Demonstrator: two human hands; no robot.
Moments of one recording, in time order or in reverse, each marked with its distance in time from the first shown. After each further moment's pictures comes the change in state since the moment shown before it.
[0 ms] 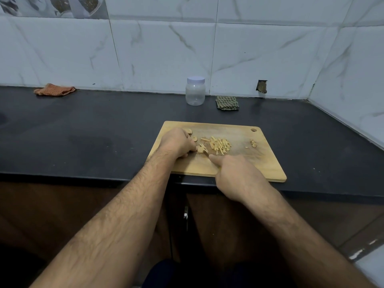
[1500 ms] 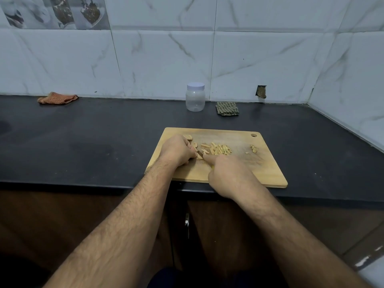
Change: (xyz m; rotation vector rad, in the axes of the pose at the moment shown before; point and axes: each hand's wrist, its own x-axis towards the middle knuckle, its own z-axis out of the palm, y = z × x) left_hand -0.009 0.000 0.001 0.011 0.038 0.010; right_hand 0.010 -0.013 -0.003 0.009 0.034 -0.029
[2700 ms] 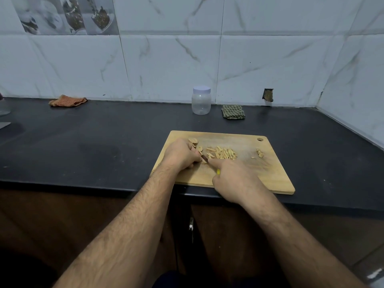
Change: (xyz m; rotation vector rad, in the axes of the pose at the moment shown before) left_hand 0.004 -0.005 0.000 -0.041 0.005 -0.001; right_hand 0.007 0.006 0.003 0.041 0.001 -0.013
